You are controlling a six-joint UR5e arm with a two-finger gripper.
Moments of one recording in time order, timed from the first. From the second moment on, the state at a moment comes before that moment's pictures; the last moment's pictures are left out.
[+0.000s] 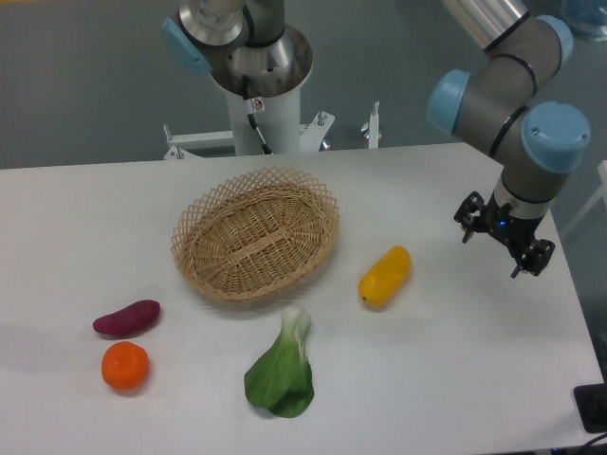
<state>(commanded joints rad) 2.79 -2.05 -1.50 -1.09 1.54 1.60</state>
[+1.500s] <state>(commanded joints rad) 2.78 -2.06 -1.52 -1.06 1.54 1.55</state>
